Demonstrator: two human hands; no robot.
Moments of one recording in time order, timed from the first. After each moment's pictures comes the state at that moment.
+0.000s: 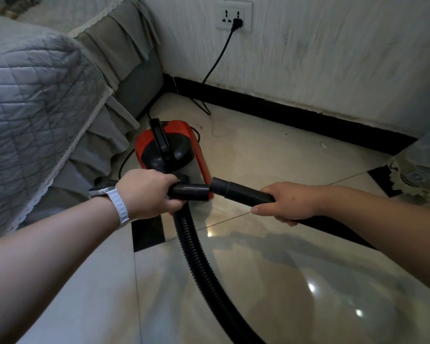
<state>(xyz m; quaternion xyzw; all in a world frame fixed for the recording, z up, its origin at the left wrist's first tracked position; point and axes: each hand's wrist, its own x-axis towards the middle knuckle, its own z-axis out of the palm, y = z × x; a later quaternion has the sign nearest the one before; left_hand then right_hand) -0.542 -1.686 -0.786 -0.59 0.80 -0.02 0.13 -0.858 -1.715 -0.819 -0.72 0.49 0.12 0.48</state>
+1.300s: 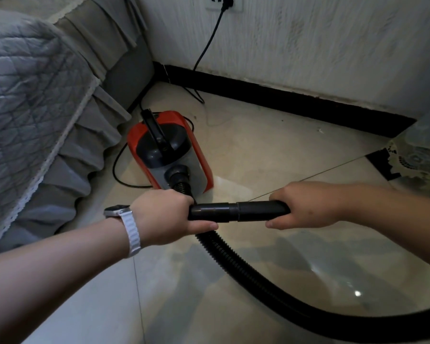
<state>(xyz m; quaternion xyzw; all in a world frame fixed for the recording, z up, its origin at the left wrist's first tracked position) -0.592 -1.645 -0.792 -0.55 0.81 0.09 0.18 -0.880 -1.684 -0.805 -0.81 0.45 0.19 0.32</state>
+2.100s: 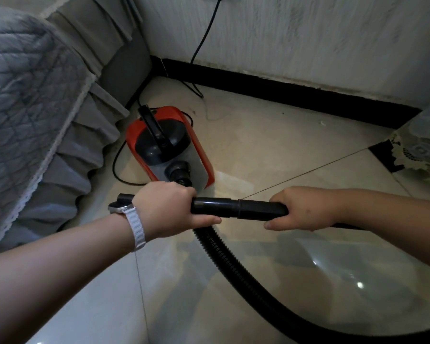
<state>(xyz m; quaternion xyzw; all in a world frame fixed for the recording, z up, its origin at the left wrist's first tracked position) -0.594 -1.651 -0.798 -0.53 0.84 0.03 0.15 -0.880 -1.678 -0.830 -0.75 0.47 0.16 0.43</state>
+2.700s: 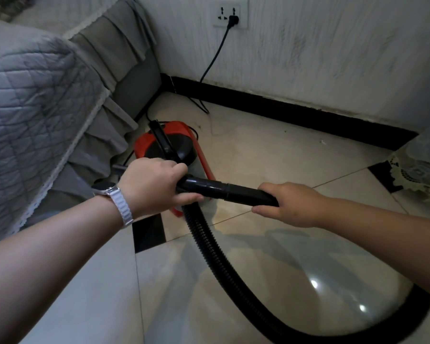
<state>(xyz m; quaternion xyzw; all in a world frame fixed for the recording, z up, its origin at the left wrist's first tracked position) -0.554 -1.691 -0.772 -0.48 0.87 -0.12 0.01 -0.862 -1.698 -0.826 -0.80 0.51 0.05 0.30</state>
